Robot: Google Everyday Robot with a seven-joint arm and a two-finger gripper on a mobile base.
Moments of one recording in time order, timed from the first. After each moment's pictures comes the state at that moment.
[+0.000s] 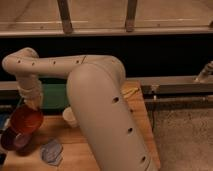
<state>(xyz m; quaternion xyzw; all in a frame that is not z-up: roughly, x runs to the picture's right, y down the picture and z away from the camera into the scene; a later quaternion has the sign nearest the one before) -0.355 0.090 0.715 -0.43 -0.01 0.17 0.89</state>
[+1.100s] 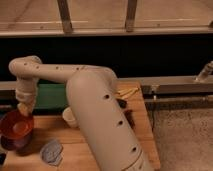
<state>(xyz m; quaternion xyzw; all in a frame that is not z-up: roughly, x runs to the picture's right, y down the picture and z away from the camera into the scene) -0.401 0.126 0.737 -0.51 -0.07 0.14 0.84</state>
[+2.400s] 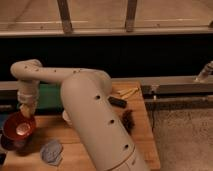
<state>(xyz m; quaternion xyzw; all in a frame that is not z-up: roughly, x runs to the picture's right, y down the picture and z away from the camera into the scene) -0.403 0.136 0.755 -0.52 -0.06 0.13 0.84</state>
